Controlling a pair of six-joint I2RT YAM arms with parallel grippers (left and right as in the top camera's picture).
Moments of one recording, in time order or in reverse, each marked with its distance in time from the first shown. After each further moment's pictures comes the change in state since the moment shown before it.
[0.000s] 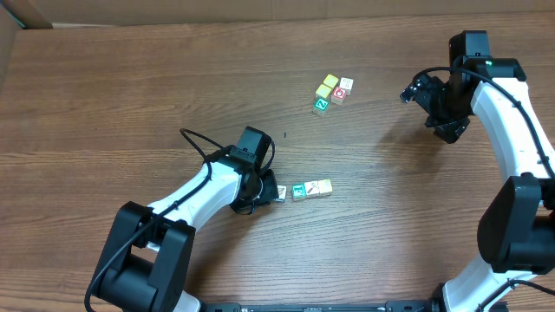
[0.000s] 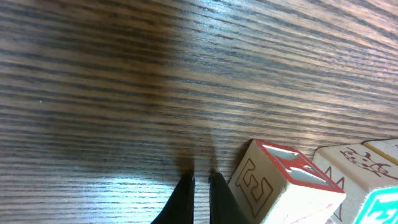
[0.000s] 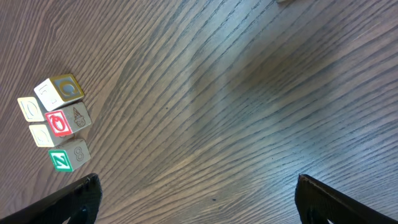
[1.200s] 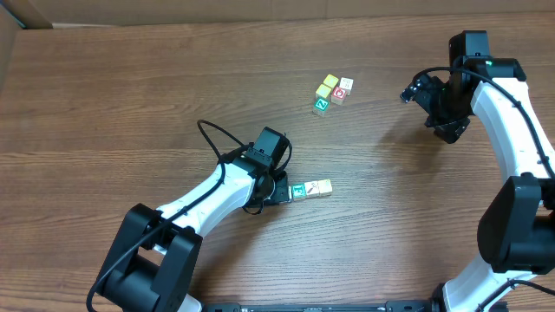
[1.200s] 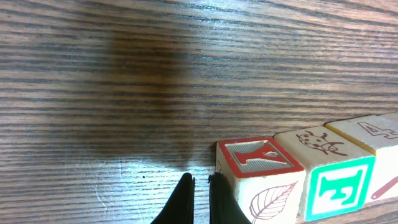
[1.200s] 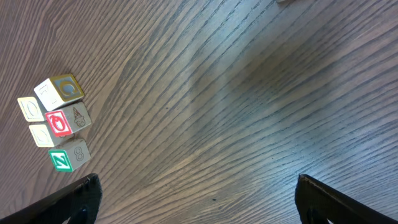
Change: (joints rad) left arm -0.096 0.000 0.045 -0.013 -0.072 0.044; right arm 0.000 0.000 0.000 0.000 0.000 0.000
